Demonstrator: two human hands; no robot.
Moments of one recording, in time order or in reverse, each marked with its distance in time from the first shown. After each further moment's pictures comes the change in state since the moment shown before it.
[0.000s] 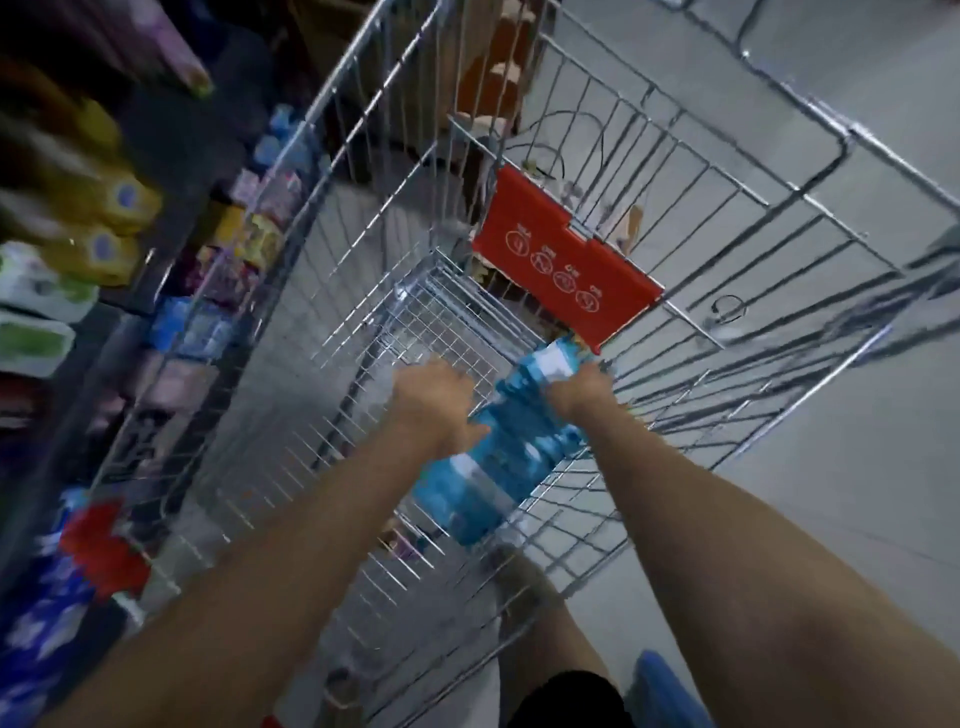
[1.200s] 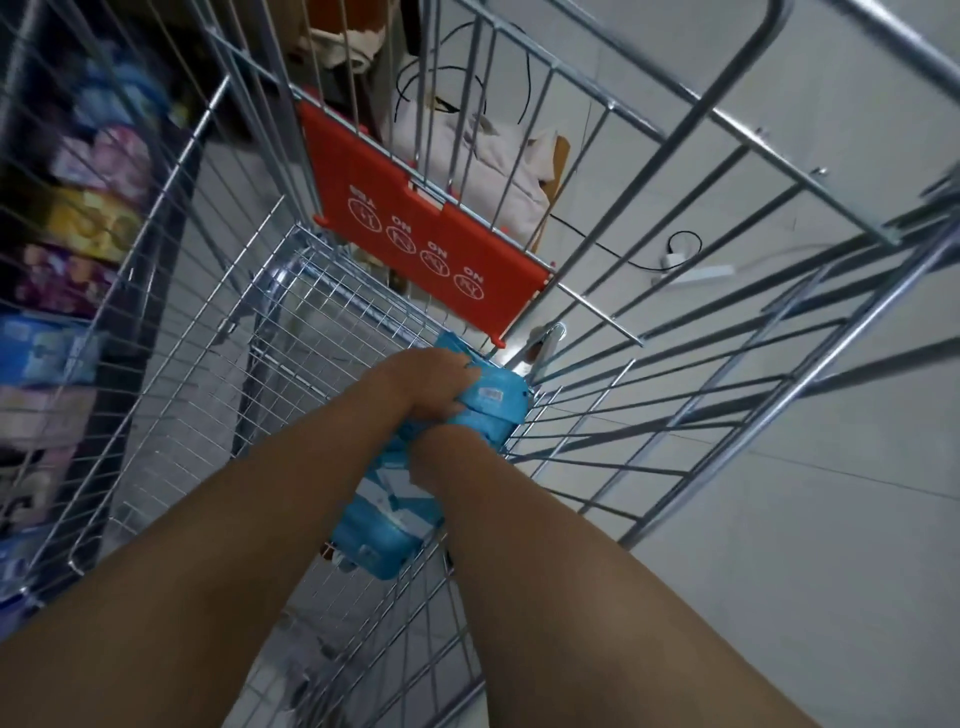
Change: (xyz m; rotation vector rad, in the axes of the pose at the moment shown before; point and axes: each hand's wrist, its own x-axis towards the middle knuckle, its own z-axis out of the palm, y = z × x) left_hand 0.175 0.084 0.034 0.016 -0.096 0.497; right_hand 0.072 0.006 0.076 -0.022 -0.410 -0.178
